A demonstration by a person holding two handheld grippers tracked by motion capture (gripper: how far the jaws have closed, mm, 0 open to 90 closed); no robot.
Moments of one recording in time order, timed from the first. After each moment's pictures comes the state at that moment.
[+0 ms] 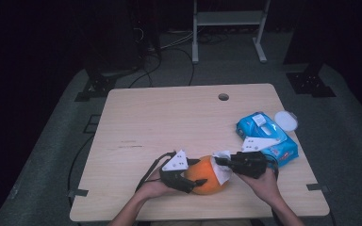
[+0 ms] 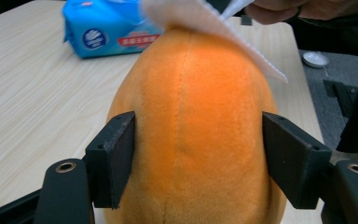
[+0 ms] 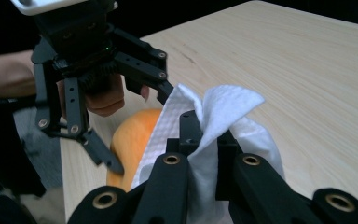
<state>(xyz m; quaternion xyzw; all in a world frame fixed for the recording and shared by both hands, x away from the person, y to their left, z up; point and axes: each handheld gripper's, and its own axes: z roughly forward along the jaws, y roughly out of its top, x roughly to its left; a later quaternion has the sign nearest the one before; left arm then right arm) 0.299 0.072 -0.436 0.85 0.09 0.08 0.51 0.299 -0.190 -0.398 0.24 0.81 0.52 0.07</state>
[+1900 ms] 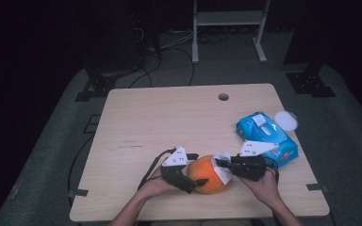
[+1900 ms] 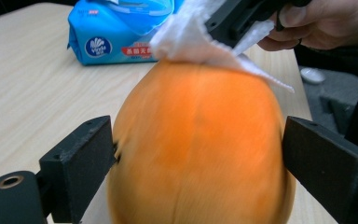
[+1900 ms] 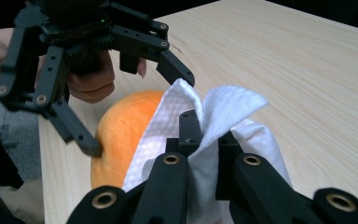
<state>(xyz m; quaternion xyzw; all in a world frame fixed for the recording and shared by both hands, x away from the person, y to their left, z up) 0.311 0.078 -0.438 0.83 0.13 0.04 0.53 0.294 -0.195 -0.407 0.25 0.82 0.51 0.10</state>
